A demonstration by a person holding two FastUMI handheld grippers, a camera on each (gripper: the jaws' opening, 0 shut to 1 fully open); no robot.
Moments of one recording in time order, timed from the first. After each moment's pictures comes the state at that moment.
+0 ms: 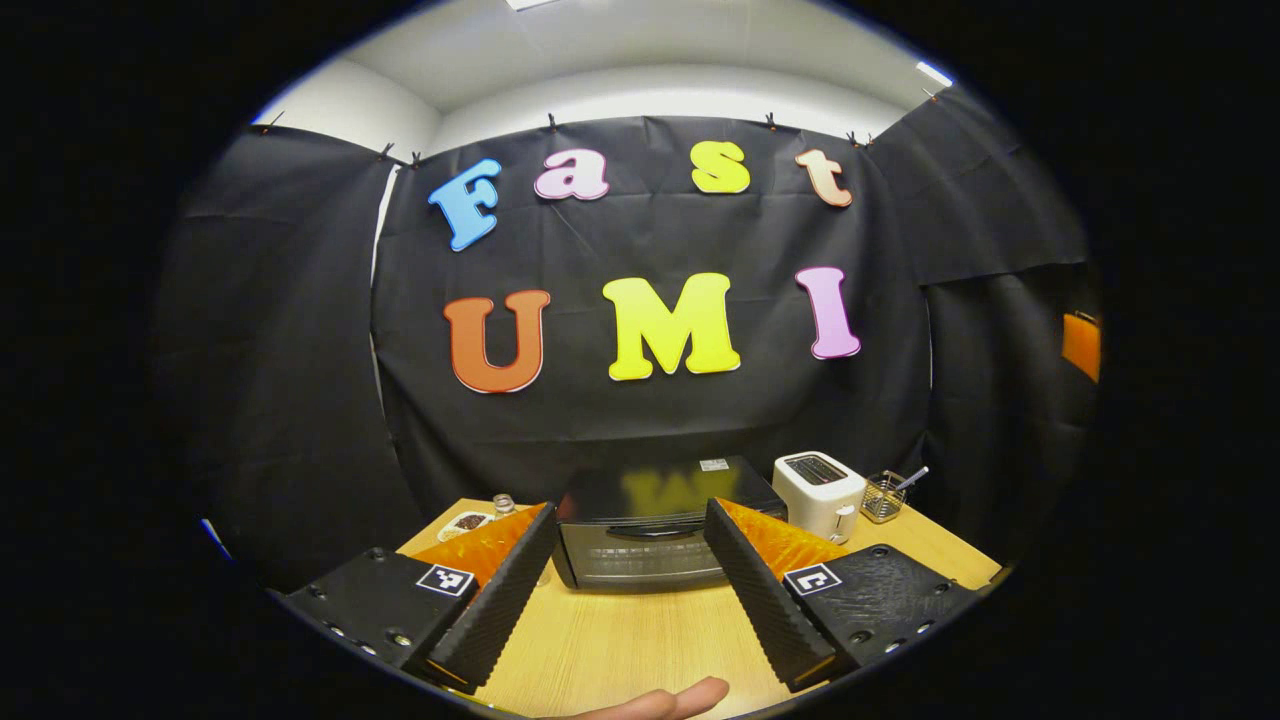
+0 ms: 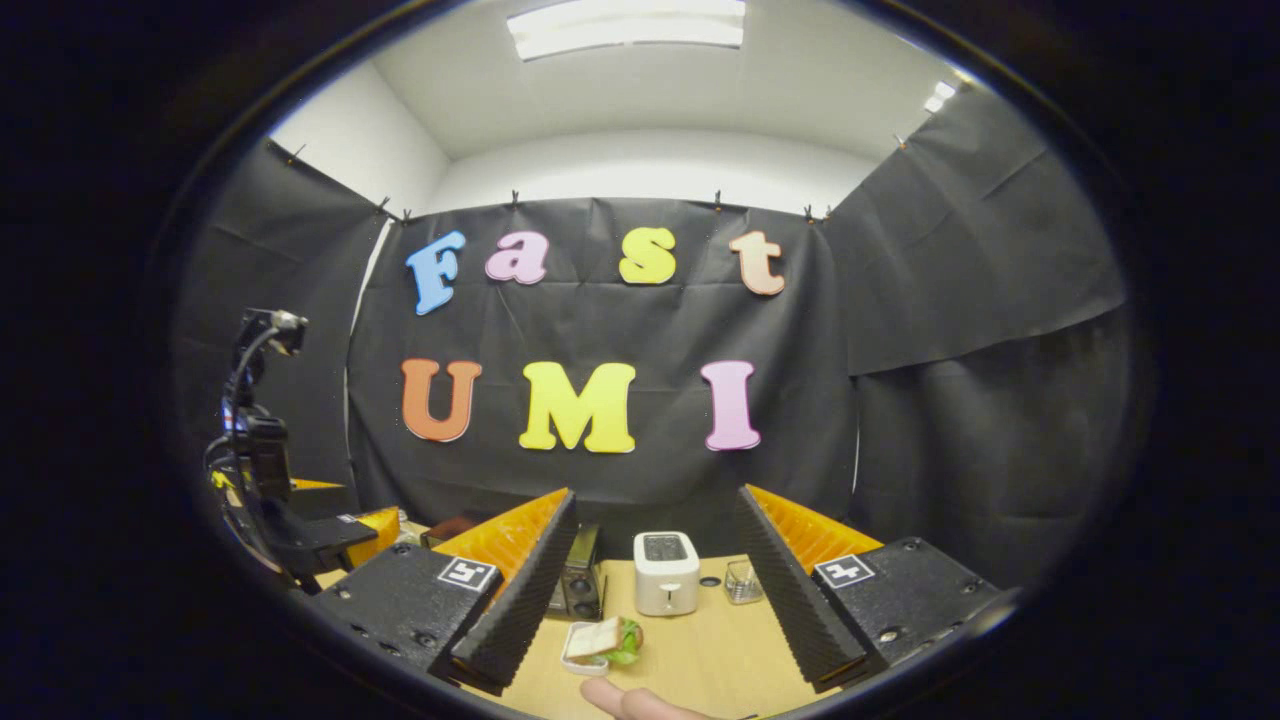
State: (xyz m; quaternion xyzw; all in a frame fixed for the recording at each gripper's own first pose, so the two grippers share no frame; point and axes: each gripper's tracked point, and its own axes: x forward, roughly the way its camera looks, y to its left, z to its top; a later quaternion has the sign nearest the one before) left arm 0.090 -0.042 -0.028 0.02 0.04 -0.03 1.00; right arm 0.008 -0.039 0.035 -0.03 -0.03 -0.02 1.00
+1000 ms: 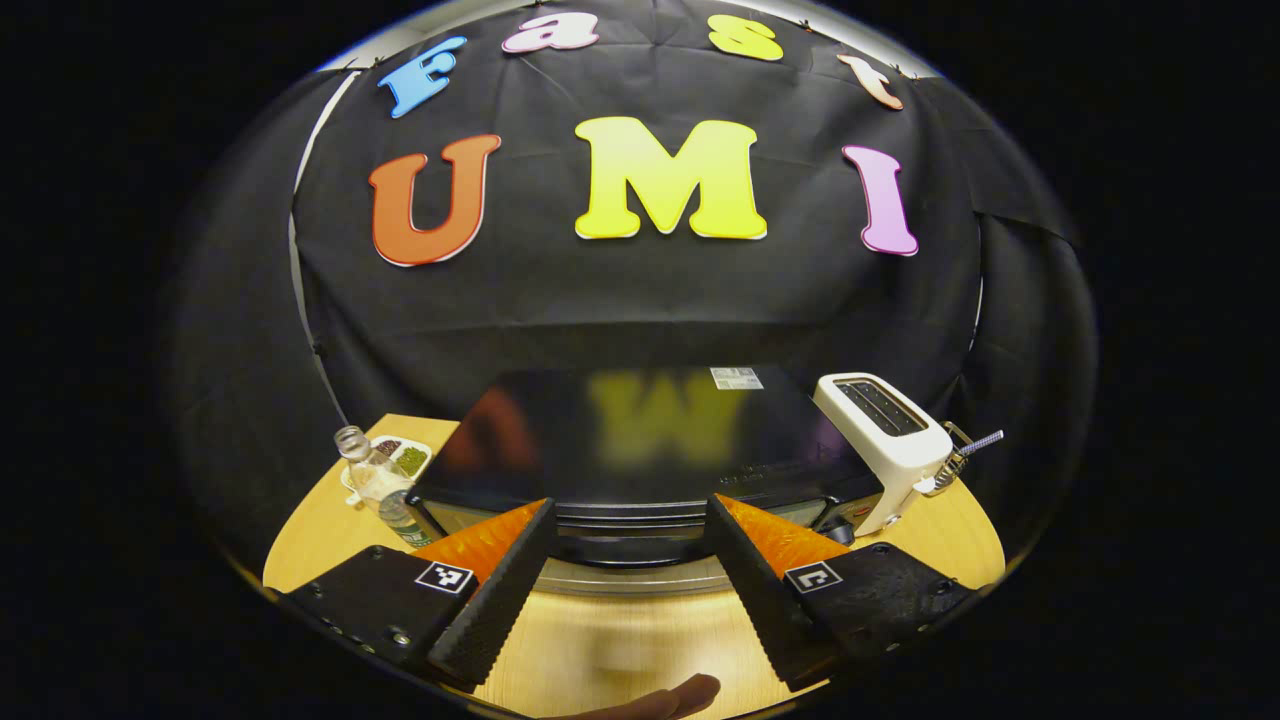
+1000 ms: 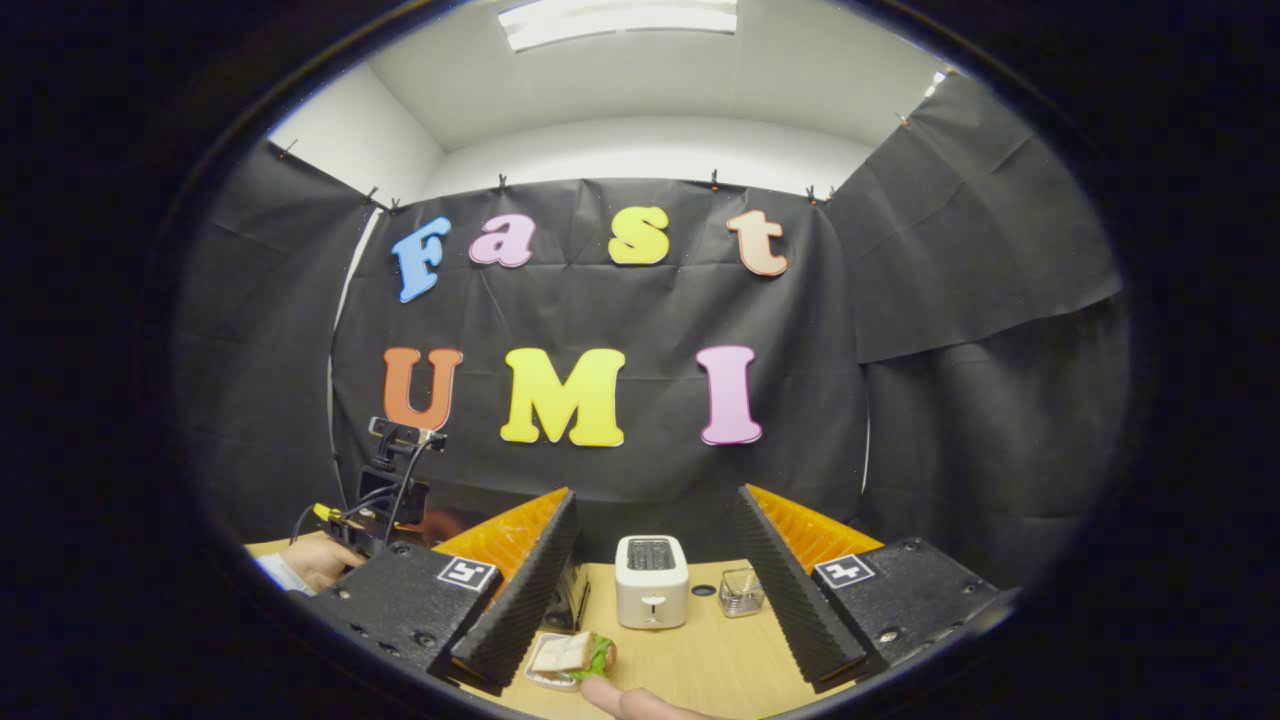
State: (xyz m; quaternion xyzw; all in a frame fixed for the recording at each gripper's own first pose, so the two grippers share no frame) left arm 0.277 -0.081 -0.166 -0.01 0.22 -0.05 0.97; right arm 0.089 -0.077 0.005 -0.02 -0.01 0.00 1.00
